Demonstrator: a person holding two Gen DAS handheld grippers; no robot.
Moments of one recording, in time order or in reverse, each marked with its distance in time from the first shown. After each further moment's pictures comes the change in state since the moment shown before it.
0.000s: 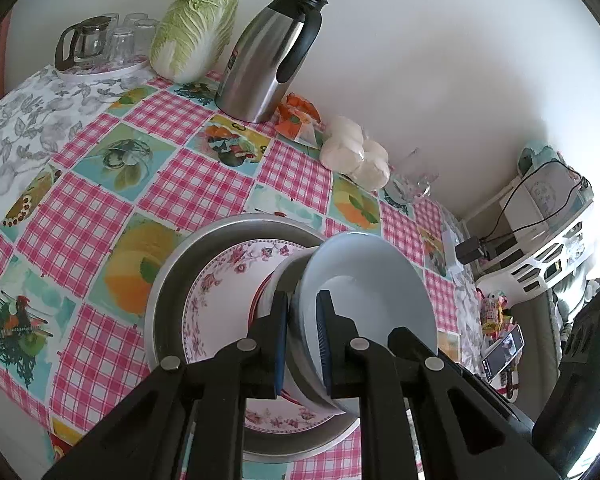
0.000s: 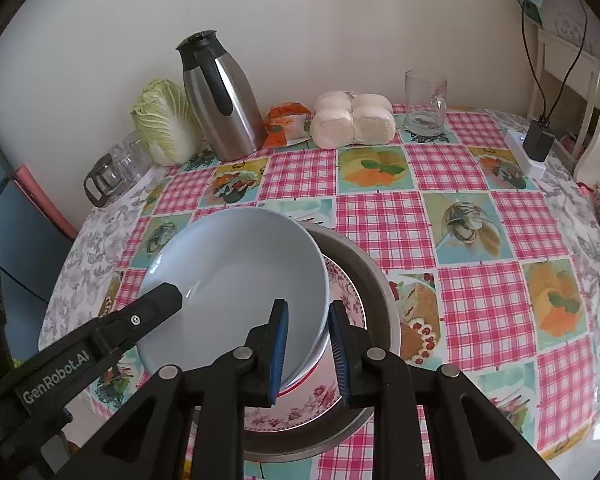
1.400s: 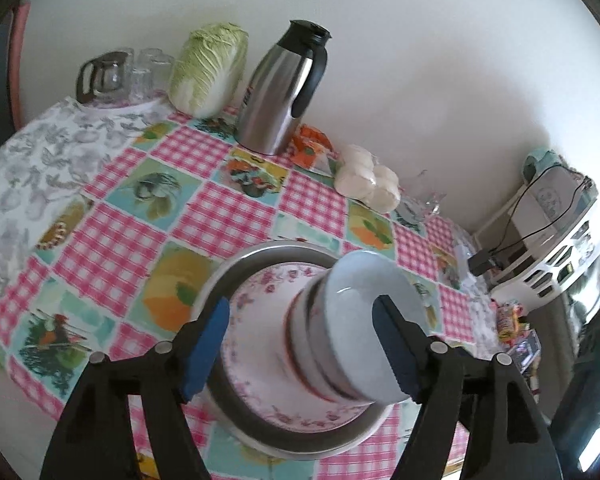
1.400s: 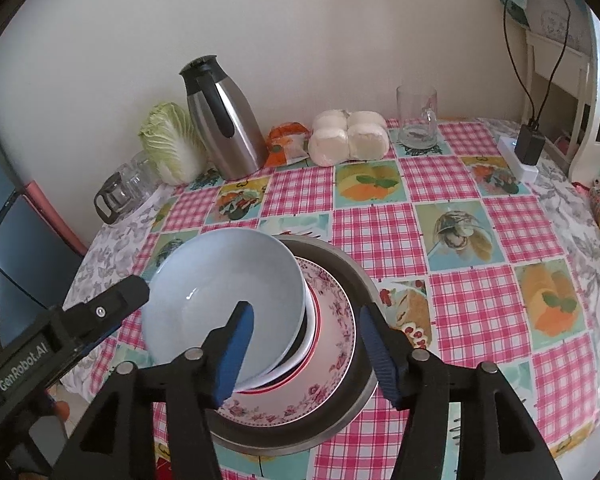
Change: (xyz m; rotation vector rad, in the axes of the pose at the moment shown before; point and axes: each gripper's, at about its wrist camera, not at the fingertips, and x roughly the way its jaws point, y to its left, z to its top) left arm -0.034 0.005 -0.005 0.042 -0.106 0.078; right arm -0.024 -0.010 -0.007 0.020 -0.071 0.032
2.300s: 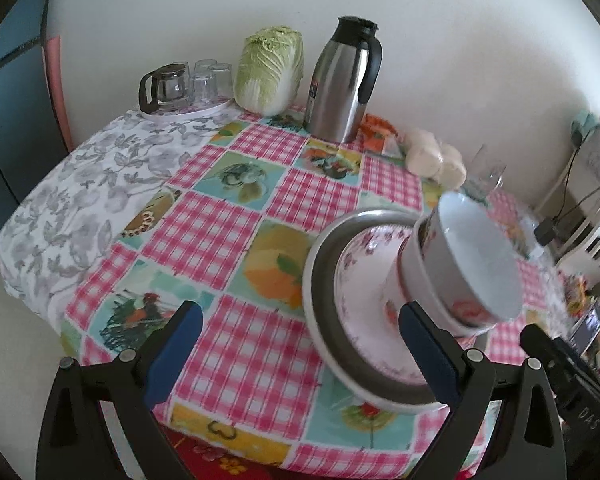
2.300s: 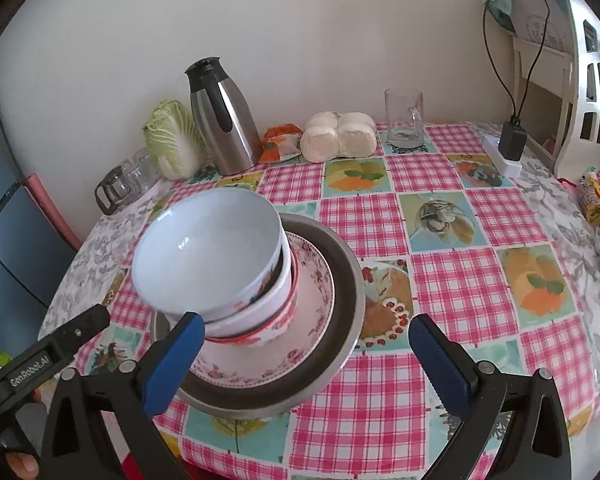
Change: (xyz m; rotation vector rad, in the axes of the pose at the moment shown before) left arm -0.020 0.036 -0.043 0.085 -0.011 0.257; right arm -0.017 -0.013 -0.043 -0.035 -0.049 -0.026
